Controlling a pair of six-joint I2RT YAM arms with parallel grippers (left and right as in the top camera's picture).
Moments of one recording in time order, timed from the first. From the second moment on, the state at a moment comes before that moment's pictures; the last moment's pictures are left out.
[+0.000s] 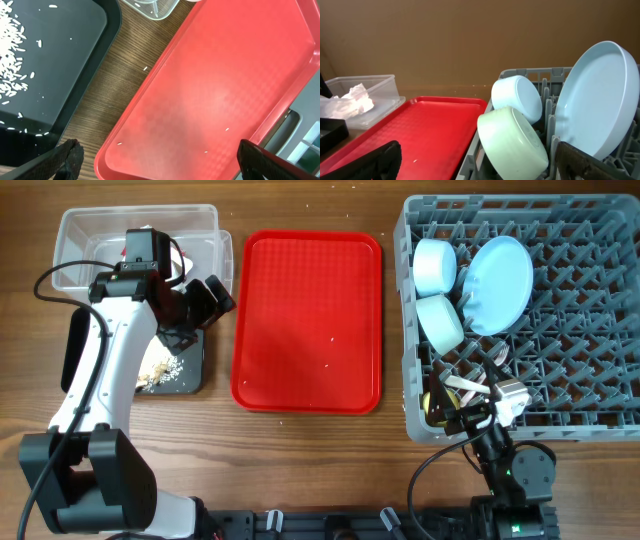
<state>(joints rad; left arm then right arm) 0.03 1.65 1.33 -0.96 0.26 -0.60 0.06 0.02 0.01 0.02 -0.21 0.13</state>
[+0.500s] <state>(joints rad) -0.15 0.91 0.88 -0.38 0.14 -0.43 0.06 0.01 0.01 0.01 -0.20 0.13</state>
